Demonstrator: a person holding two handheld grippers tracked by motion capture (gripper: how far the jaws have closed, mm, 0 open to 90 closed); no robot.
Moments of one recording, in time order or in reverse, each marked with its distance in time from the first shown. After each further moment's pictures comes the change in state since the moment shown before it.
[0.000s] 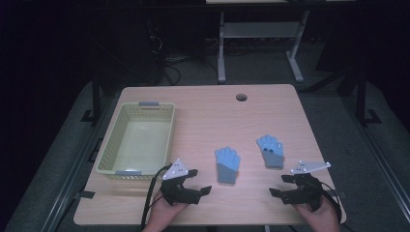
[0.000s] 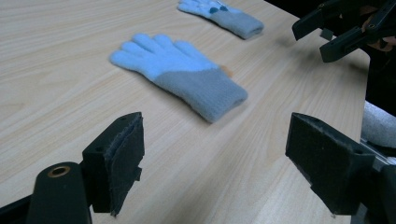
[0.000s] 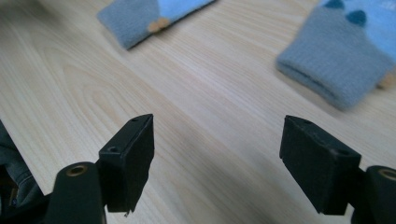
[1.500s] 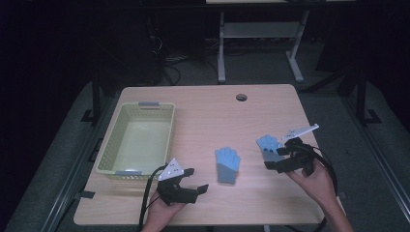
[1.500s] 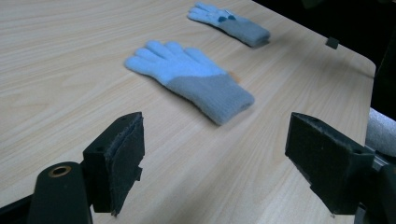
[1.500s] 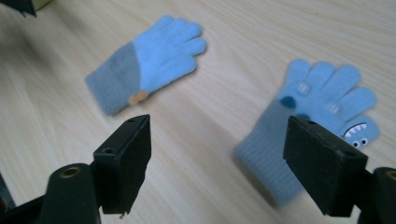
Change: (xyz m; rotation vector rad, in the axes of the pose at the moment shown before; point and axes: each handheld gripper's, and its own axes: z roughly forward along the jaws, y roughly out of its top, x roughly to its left) left arm 0.003 0.000 -0.007 -0.032 0.026 0.002; right arm -0.025 0.090 -0.001 0.079 0.009 -0.042
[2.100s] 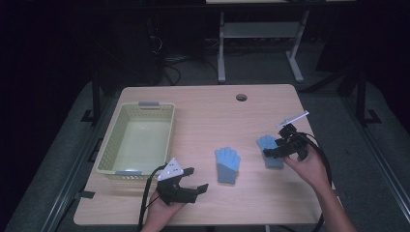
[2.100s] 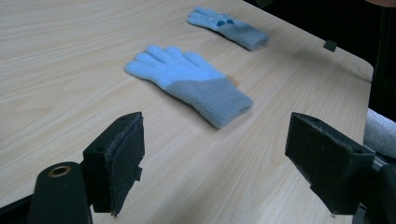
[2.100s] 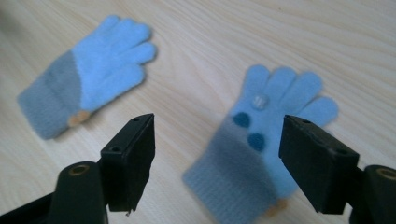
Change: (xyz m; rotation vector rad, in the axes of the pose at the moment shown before) left arm -0.001 0.002 -0.002 -0.005 0.002 0.000; right arm -0.034 0.025 0.026 0.080 -0.057 0.035
